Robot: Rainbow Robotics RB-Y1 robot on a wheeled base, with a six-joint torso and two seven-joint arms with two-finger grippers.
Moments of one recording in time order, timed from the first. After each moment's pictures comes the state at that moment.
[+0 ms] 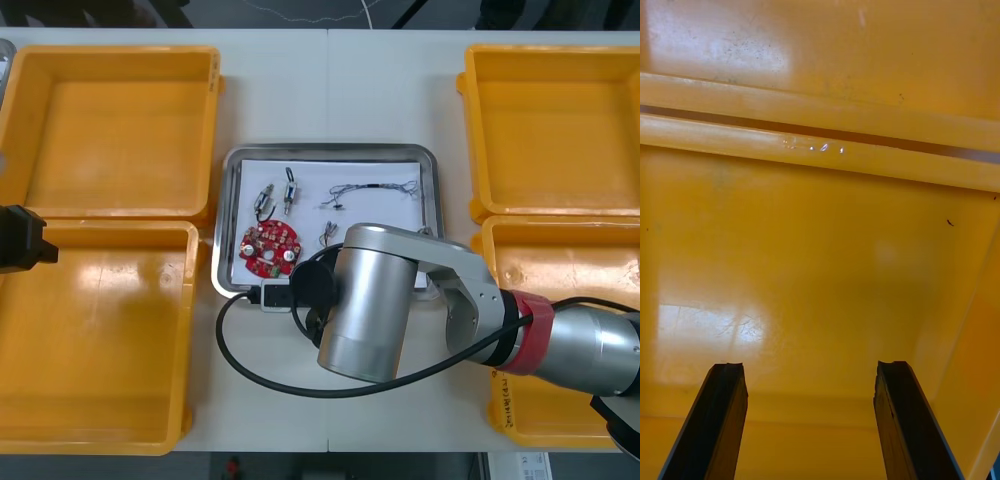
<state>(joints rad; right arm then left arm) -0.79 -0.45 1.07 -1.88 -0.34 1.54 1.78 -0.20 0.79 0.28 -2.18 0.86 1.91 -1.09</state>
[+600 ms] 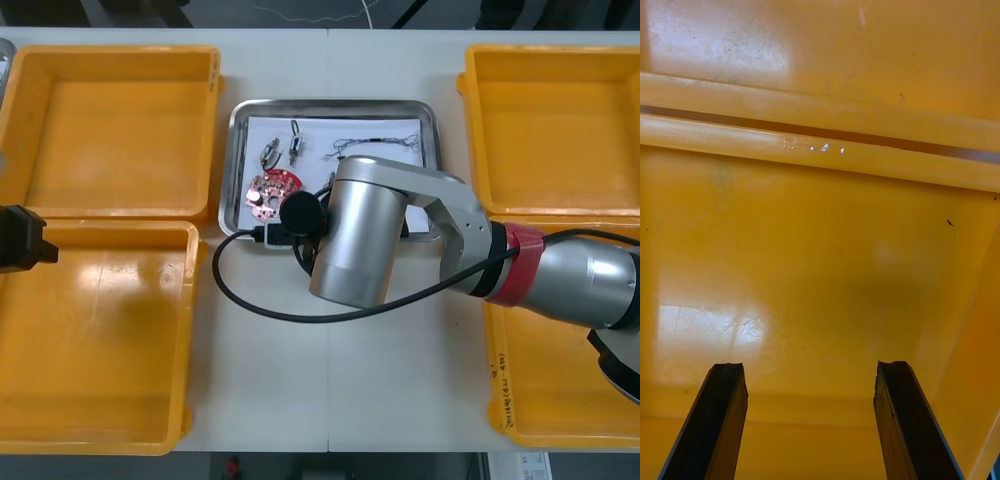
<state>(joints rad) -0.99 -0.46 1.07 -1.71 -0.39 1.48 1.78 -0.20 0.79 0.28 -2.18 0.86 1.91 -1.09</state>
